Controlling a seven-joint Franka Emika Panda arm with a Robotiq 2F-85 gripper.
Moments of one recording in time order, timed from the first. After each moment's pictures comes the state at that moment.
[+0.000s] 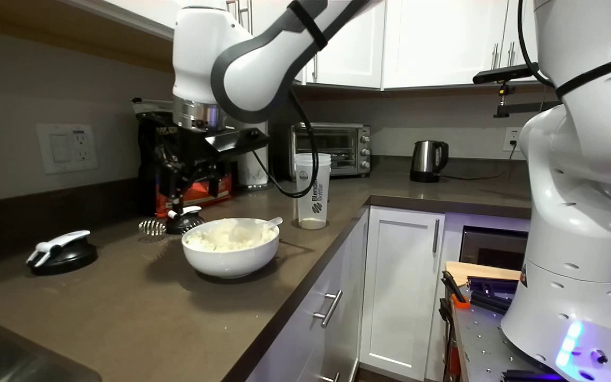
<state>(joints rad) 0.19 0.24 0.00 -2.03 -0.38 2.52 0.56</state>
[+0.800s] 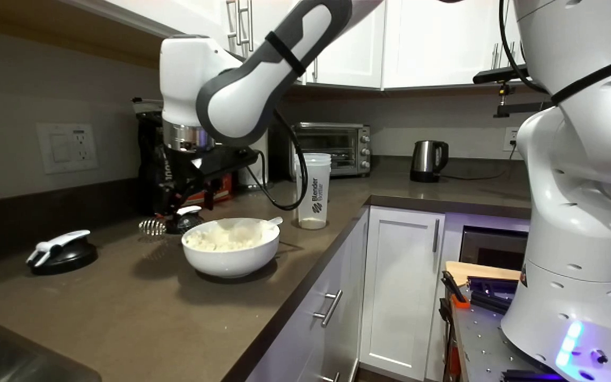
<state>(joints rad) 0.24 0.37 -0.07 -1.93 -0.40 2.52 0.62</state>
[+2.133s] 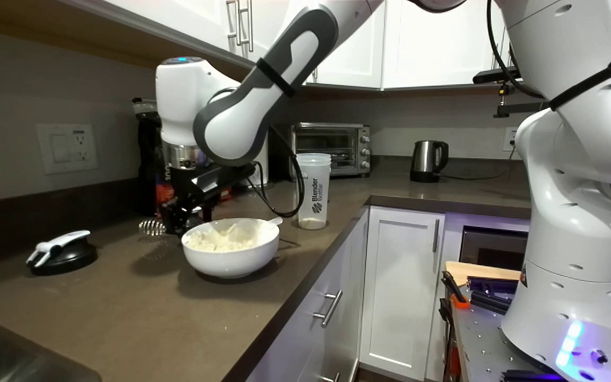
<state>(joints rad) 0.27 0.45 -0.12 -1.88 -0.43 2.52 0.62</state>
